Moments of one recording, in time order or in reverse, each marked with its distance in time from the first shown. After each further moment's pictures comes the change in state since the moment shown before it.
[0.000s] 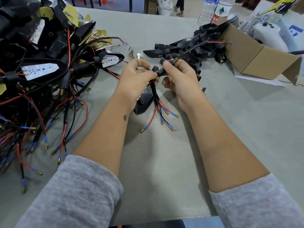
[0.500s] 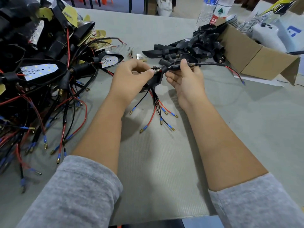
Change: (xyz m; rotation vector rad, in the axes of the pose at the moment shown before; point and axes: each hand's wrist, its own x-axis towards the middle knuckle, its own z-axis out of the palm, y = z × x) left_hand 0.003 -0.003 -0.011 0.293 0.059 0.159; right_hand 0.008 0.003 -0.004 0.307 0.245 0.084
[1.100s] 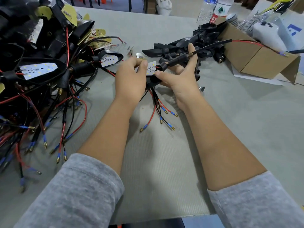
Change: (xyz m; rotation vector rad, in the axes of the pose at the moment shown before) left_hand 0.002 0.002 0.013 0.215 0.197 0.092; right_hand -0.004 0.009 0.001 -0.212 -0.222 -0.158
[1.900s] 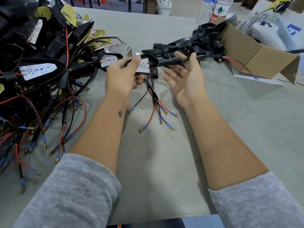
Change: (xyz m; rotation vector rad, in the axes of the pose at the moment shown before) left_hand 0.006 0.002 -0.011 -0.591 -0.027 -0.386; right_hand 0.007 -0.010 -0.005 0.383 0.107 0.227
